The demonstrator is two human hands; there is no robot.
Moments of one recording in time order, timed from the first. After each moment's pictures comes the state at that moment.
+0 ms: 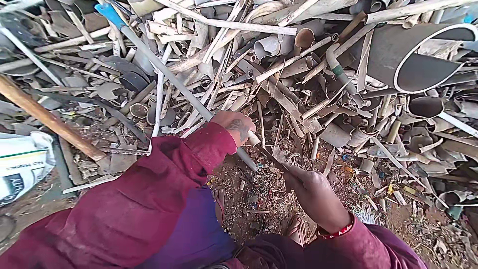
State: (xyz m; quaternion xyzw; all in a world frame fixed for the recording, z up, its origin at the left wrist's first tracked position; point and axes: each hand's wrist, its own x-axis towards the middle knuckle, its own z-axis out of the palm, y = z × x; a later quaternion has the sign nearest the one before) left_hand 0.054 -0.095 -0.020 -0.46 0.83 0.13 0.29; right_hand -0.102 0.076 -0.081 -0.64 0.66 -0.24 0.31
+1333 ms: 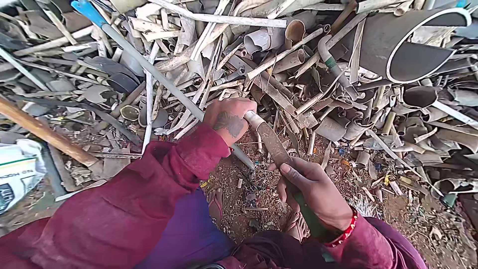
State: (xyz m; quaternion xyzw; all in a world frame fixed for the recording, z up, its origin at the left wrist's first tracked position) left_hand 0.077 -0.105 -0.069 -0.36 0.91 0.08 -0.18; right_hand -0.103 0.075 -0.066 -0.36 0.47 -0.47 0.66
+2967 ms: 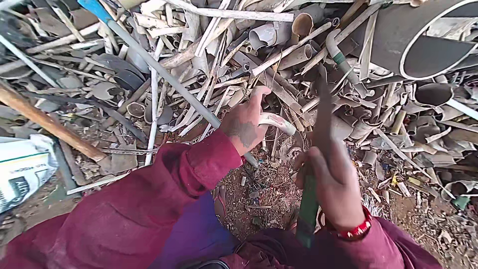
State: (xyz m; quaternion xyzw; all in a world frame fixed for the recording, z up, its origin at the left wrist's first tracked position) left_hand 0.049 -0.068 -0.052 -0.44 0.84 0.24 -0.22; right_hand -0.099 0.074 -0.071 -0.52 0.59 -0.54 0.31
